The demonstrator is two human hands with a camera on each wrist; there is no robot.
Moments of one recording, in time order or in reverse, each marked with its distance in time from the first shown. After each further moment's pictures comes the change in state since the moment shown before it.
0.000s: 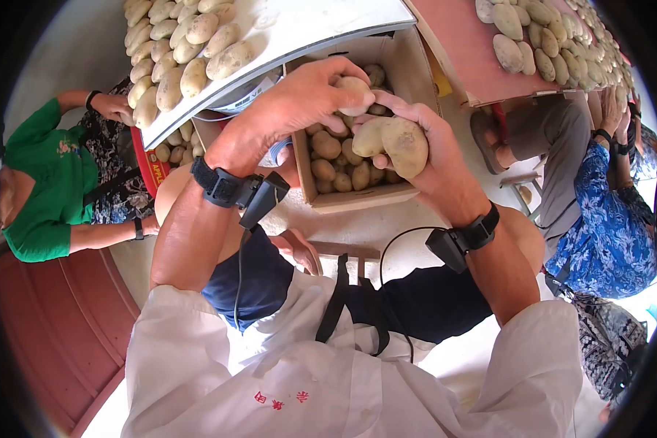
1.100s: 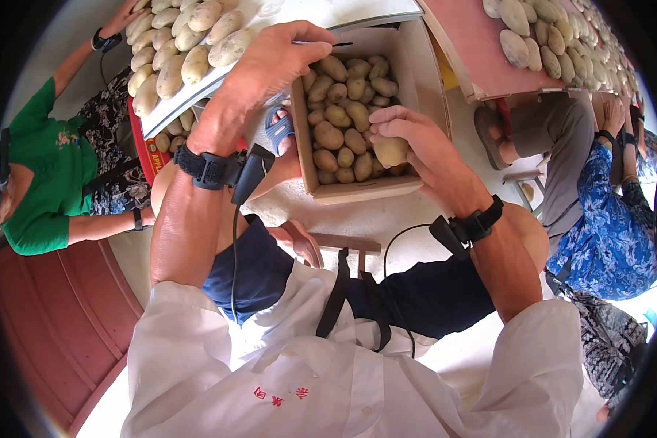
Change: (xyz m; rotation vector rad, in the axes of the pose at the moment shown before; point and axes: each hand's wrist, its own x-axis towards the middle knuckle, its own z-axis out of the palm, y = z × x) left_hand -0.002 -0.006 -0.038 0.299 0.353 0.112; right_hand 0.006 0.020 -0.020 -0.389 0.225 0.042
